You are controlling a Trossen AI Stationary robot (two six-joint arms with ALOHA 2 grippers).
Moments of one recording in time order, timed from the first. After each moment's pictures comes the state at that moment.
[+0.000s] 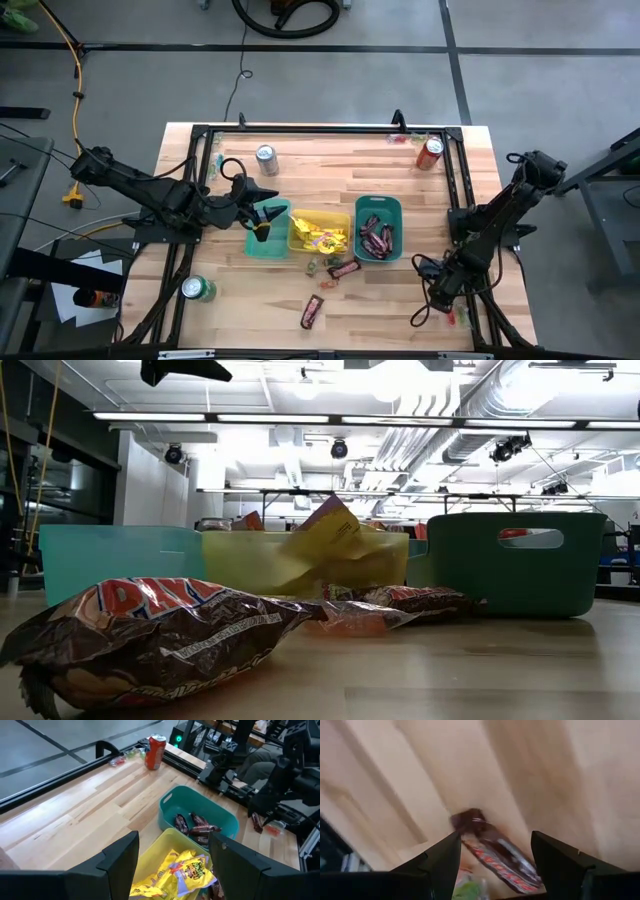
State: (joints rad) left arm -0.37 1.08 0.98 -0.44 -0.70 -0.66; right arm 0.90 1.34 0.63 -0.65 -0.18 1.34
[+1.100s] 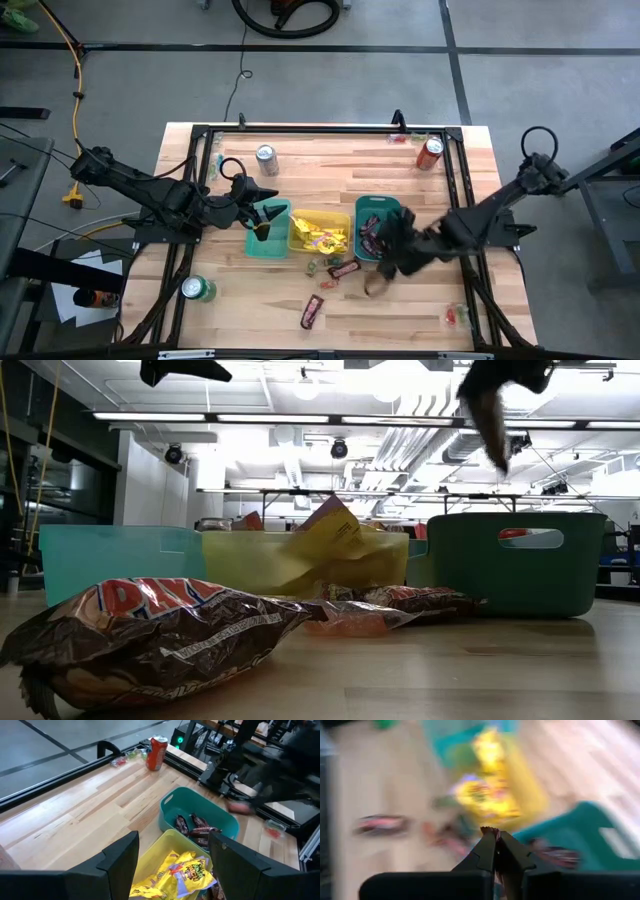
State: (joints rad) left arm -0.37 1.08 0.98 -0.44 -0.71 -0.68; right arm 0.53 1.36 1.13 -0.76 0.57 0.81
